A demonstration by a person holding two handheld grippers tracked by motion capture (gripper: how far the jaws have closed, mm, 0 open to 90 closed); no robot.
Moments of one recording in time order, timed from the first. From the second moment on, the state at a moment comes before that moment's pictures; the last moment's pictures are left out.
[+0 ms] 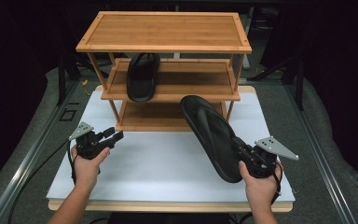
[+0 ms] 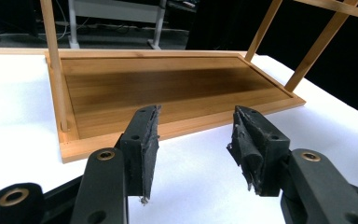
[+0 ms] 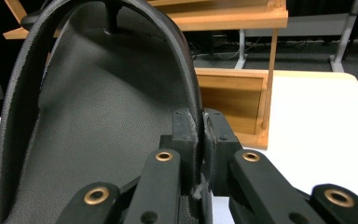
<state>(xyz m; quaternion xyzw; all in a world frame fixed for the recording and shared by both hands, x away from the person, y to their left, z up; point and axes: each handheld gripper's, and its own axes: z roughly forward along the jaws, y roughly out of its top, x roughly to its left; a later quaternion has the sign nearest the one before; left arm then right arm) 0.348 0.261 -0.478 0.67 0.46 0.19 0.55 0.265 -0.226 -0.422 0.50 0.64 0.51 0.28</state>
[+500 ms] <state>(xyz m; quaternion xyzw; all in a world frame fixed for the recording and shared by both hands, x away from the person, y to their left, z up) 0.349 0.262 -0.478 0.67 0.46 0.19 0.55 0.283 -0.225 -0.411 0.50 0.63 0.52 0.27</state>
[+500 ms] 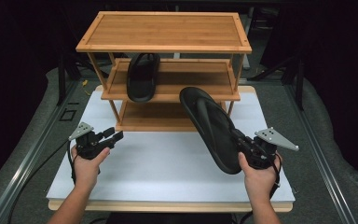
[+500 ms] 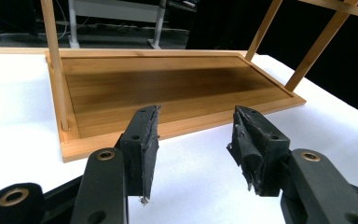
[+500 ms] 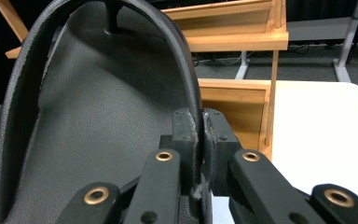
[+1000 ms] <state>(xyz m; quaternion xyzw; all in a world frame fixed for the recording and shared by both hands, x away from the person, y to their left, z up) 0.350 0.263 -0.480 0.67 0.46 0.19 0.54 0.317 -0.222 -0.402 0.52 0.61 0.52 0.29</state>
